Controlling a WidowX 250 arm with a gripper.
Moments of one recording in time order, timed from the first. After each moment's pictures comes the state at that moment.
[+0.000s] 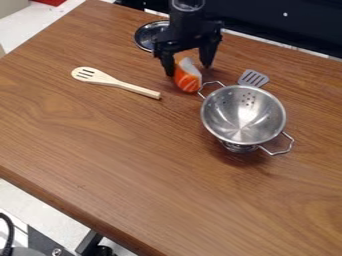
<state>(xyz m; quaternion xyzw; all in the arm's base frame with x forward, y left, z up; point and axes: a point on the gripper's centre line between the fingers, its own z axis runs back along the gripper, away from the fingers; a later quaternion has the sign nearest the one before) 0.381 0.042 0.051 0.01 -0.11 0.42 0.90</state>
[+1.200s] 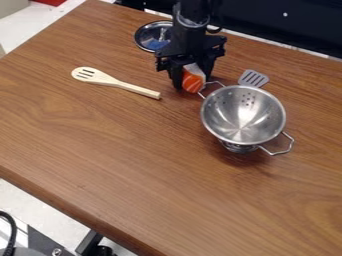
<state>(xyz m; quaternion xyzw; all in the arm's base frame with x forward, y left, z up) 0.368 0.036 0.038 0.02 -0.09 0.43 0.90</state>
